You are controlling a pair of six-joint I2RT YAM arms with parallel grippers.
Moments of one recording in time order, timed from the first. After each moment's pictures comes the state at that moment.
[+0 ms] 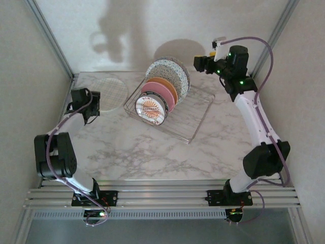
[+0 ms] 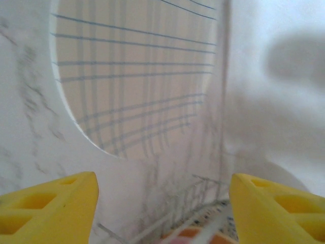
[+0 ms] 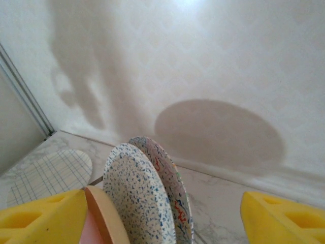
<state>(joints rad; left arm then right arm) 0.14 1.56 0.99 -0.06 0.16 -1.37 0.19 1.61 1.66 -0.26 -0.36 0.05</state>
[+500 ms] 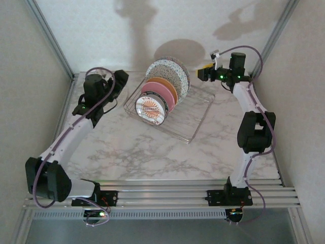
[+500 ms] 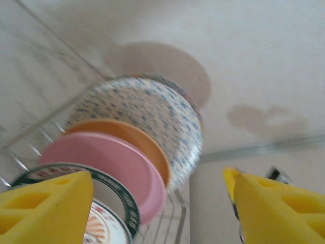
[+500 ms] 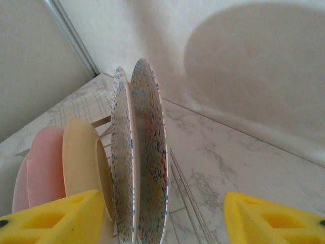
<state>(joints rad) -0.22 1.34 1.15 -0.05 0.18 -1.04 0.03 1.97 1.73 -0.23 -0.85 -0.12</state>
